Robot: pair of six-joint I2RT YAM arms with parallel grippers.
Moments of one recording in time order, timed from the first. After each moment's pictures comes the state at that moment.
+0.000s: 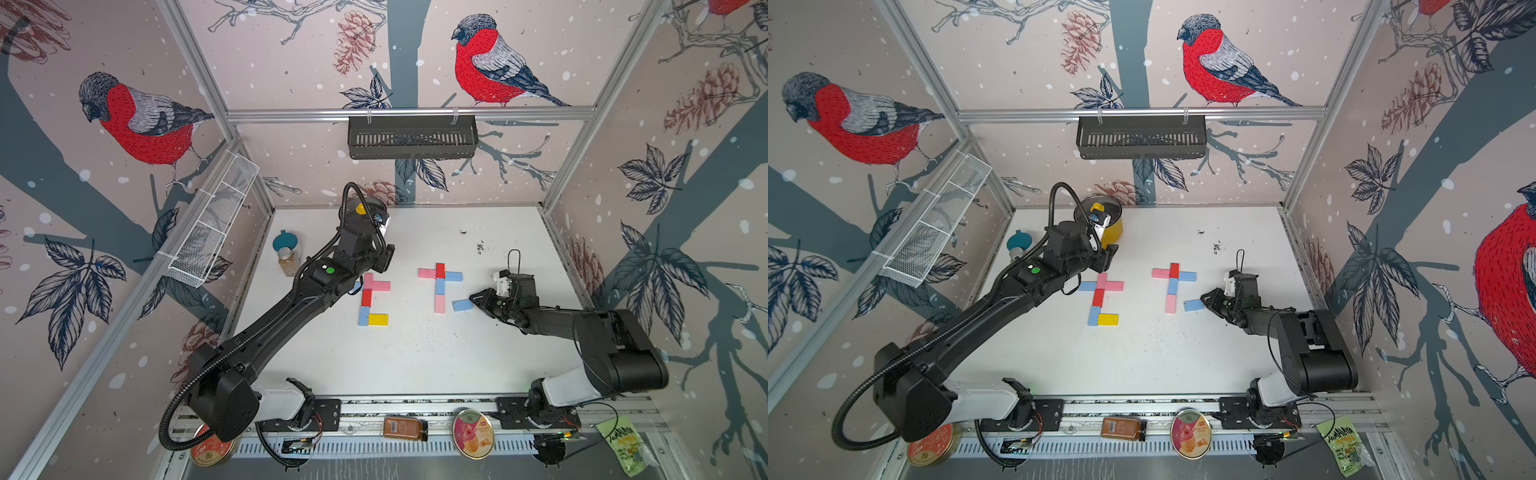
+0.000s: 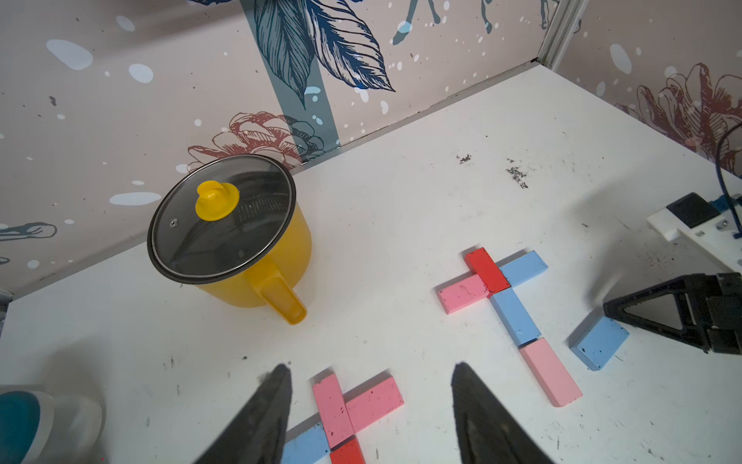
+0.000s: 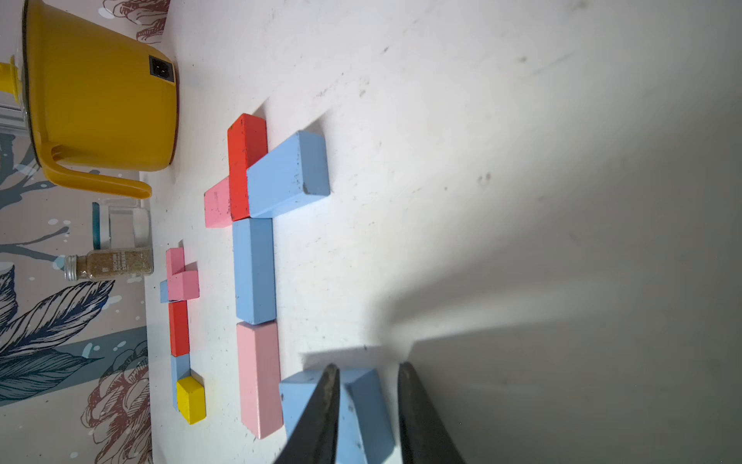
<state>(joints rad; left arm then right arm) -0.58 1.32 1.15 -0.34 -0.13 0.02 0.12 1.49 0.41 0.25 -0.51 0.67</state>
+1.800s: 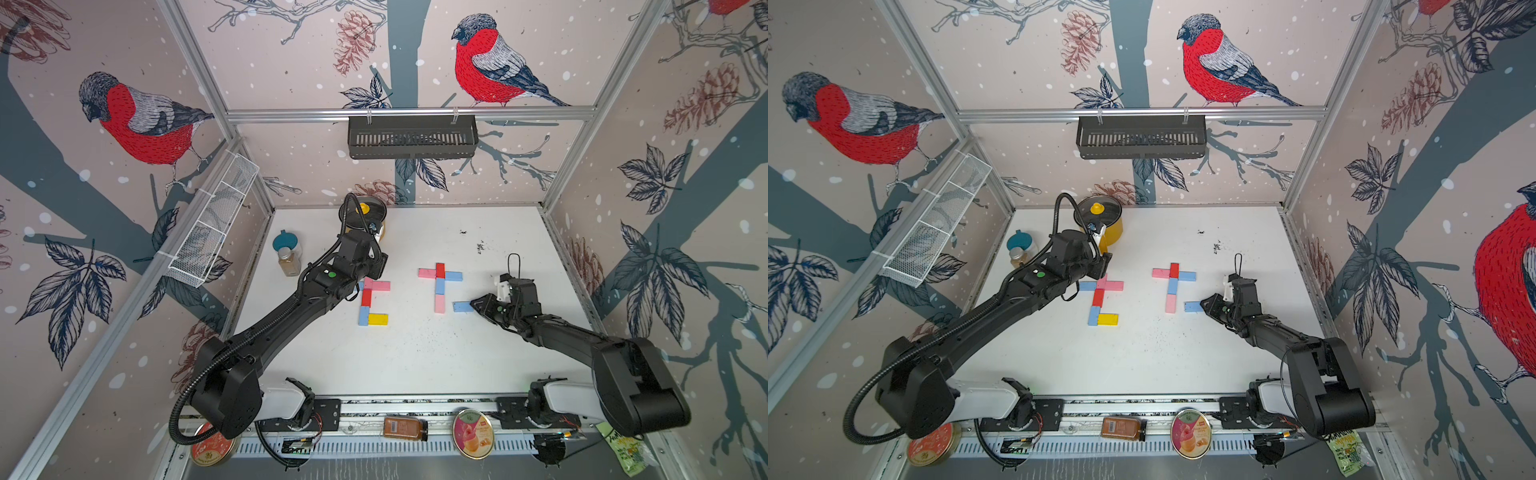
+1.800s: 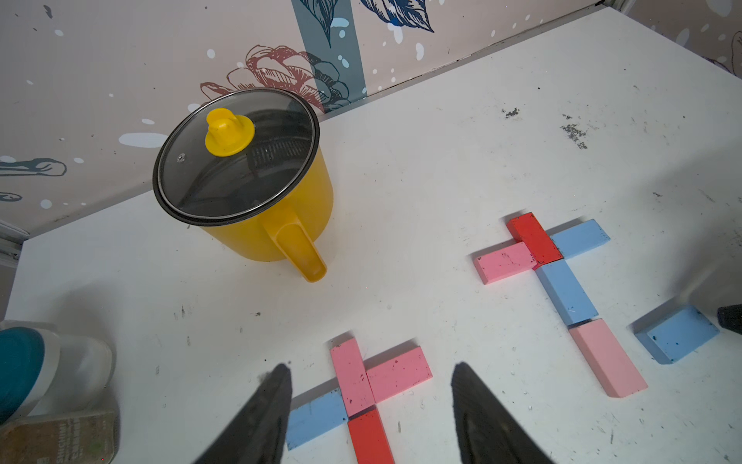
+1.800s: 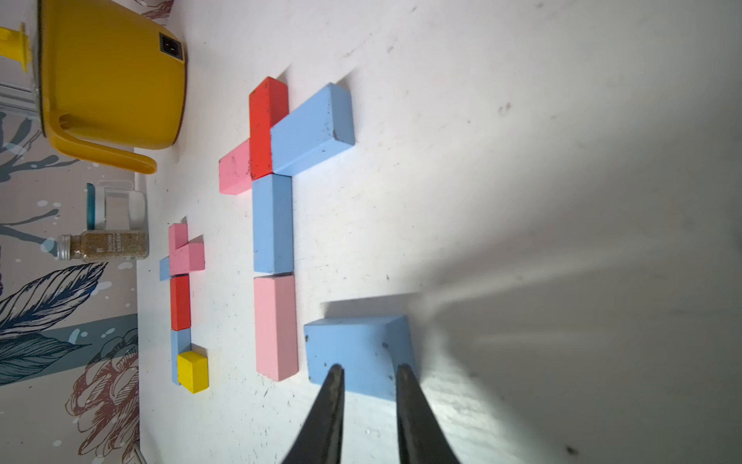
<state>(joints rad) -0.55 1.34 1.05 -0.30 -0.16 0.00 0.18 1.30 0.36 0.16 -0.46 0.68</state>
